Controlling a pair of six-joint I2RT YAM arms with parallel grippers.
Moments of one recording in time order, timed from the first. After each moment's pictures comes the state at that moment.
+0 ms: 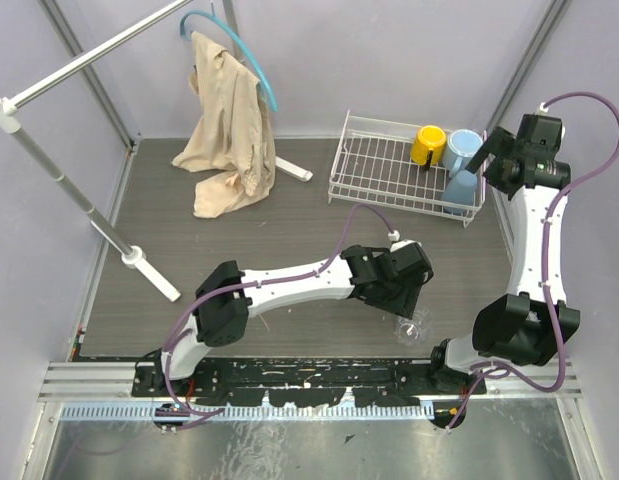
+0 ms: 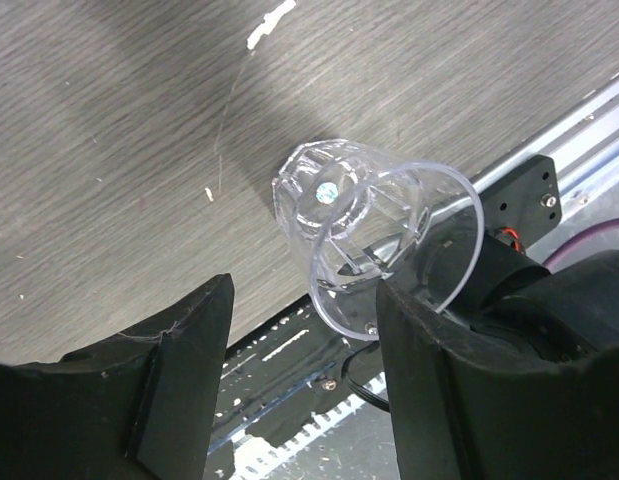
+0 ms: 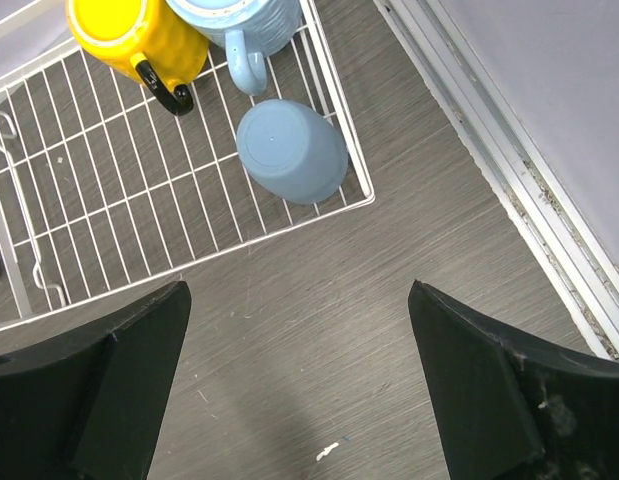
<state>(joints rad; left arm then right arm) -1.29 2.15 1.94 -0.78 -0.04 -0.83 -0.28 1.44 1.59 -0.84 0.08 0.34</state>
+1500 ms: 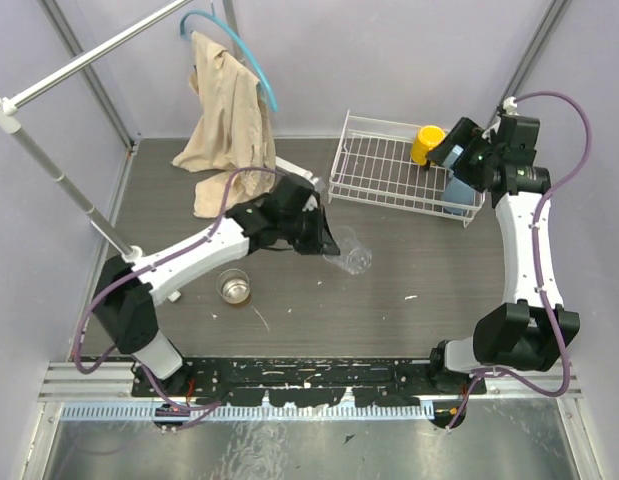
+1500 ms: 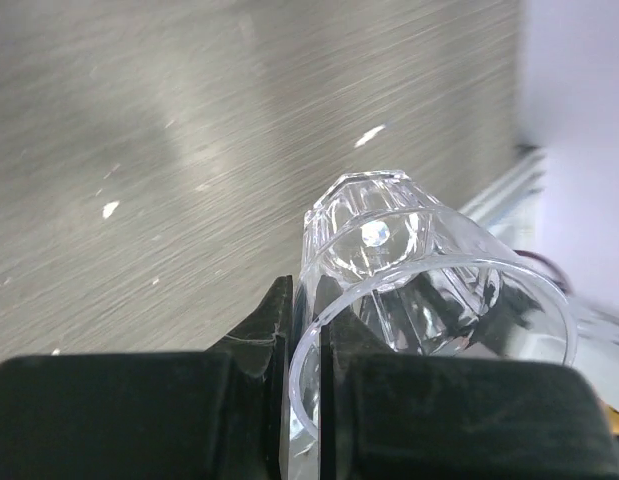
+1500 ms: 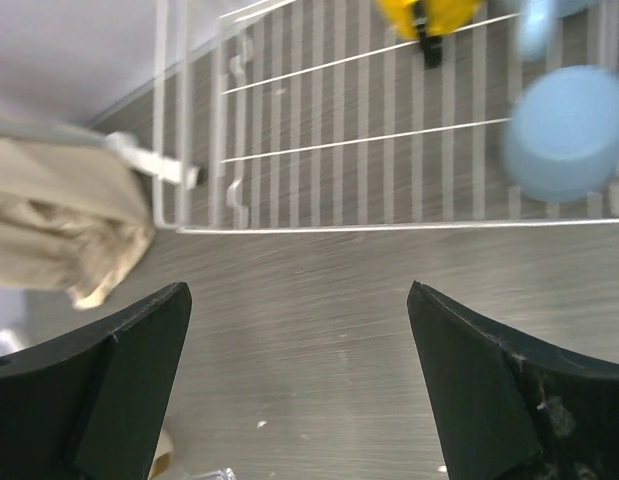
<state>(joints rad) -0.87 1.67 1.37 -0.55 0.20 -0.79 -0.19 1.41 1.51 -0.69 -0.24 0.44</state>
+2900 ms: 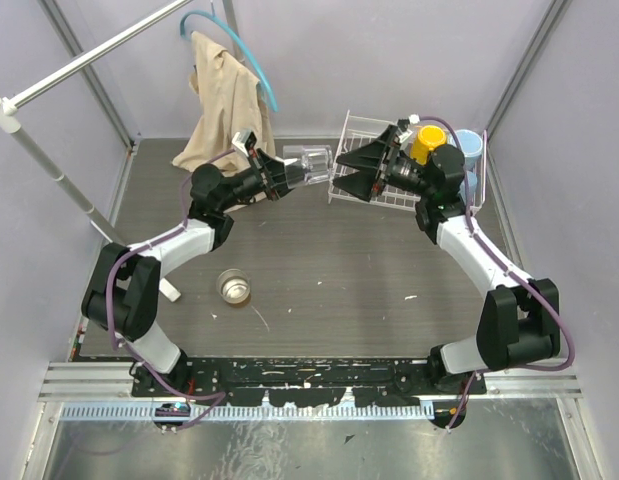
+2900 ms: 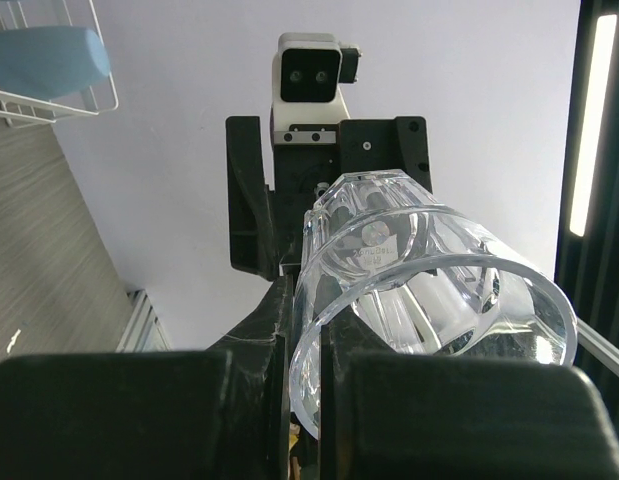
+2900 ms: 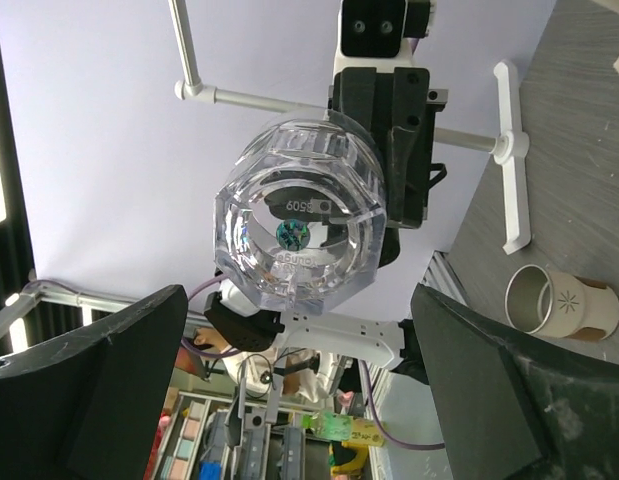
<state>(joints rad) -0.41 1.64 0.99 0.98 0.72 -1.67 0.19 1.41 1.03 0.57 -0.98 1.51</state>
